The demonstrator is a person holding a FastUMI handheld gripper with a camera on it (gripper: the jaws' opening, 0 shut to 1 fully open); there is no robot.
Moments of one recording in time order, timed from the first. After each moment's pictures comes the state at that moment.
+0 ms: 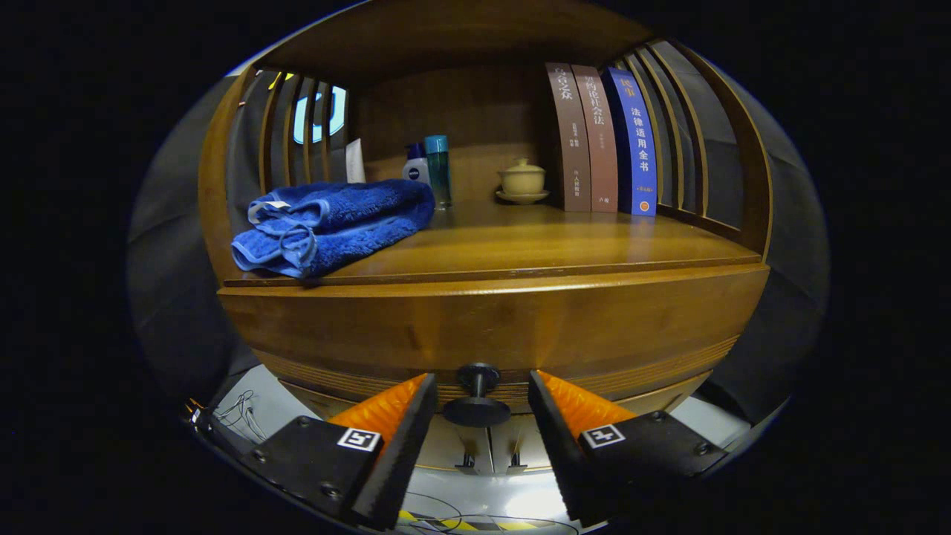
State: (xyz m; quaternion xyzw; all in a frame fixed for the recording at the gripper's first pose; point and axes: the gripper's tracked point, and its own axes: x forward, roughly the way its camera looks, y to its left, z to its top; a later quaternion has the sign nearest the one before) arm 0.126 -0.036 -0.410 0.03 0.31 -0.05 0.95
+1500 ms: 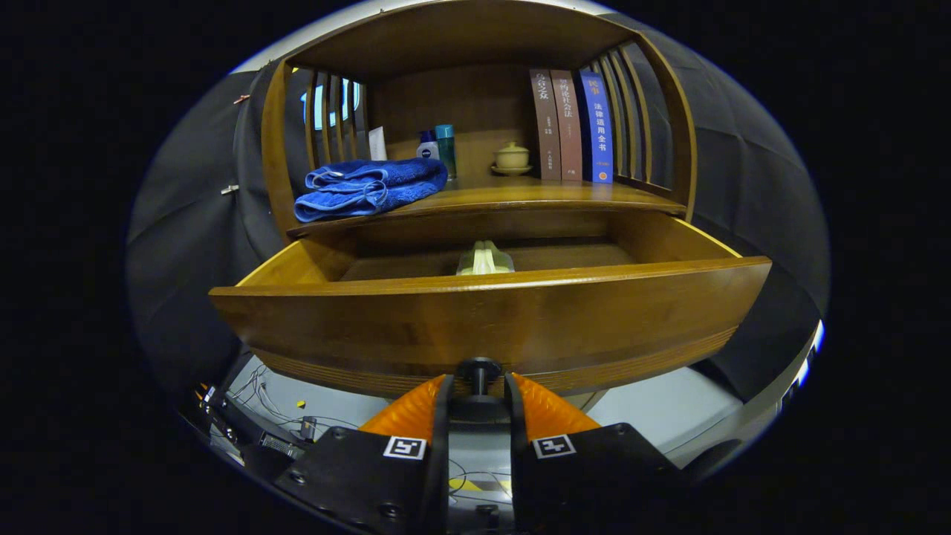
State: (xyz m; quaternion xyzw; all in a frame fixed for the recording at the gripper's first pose) arm -0.026 -0.016 -0.375 0.03 0.35 -0.05 0.94
